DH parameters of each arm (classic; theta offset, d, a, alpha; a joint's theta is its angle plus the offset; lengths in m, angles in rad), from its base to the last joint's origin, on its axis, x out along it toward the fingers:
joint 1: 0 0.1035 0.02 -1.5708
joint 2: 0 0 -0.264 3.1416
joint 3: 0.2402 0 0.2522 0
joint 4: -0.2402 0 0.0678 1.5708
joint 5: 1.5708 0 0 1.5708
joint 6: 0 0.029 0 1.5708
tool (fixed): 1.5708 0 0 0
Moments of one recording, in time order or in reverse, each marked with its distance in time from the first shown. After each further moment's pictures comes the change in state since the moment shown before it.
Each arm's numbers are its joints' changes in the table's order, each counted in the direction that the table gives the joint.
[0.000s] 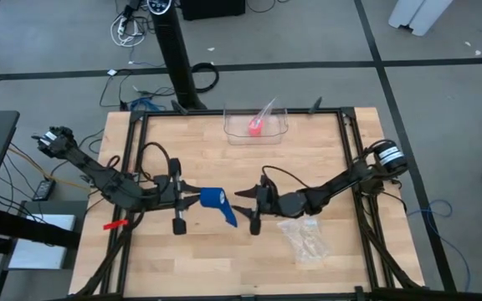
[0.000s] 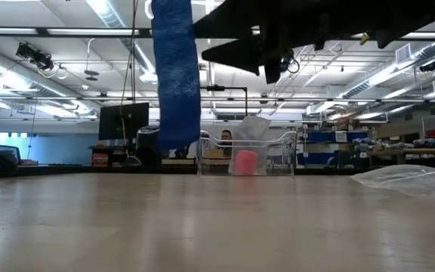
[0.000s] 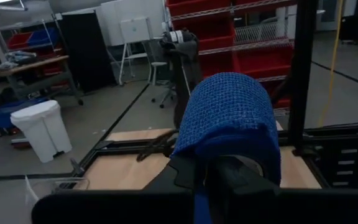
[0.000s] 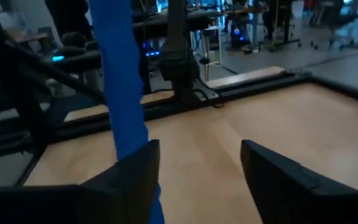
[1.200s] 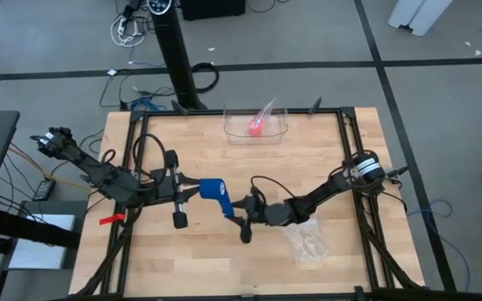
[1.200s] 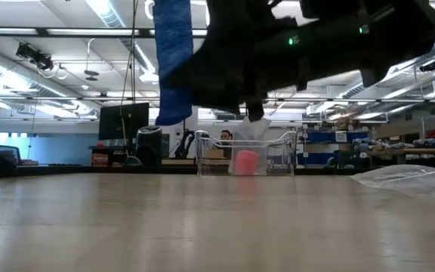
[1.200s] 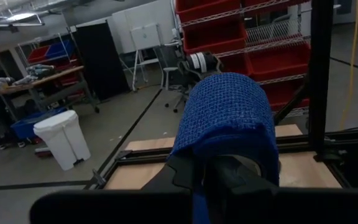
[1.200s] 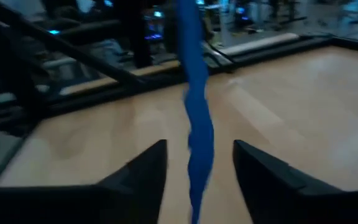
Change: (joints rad) left arm 0.025 0.004 0.090 -0.058 -0.029 0.085; right arm 0.013 0.229 0.100 0.053 -0.007 0.069
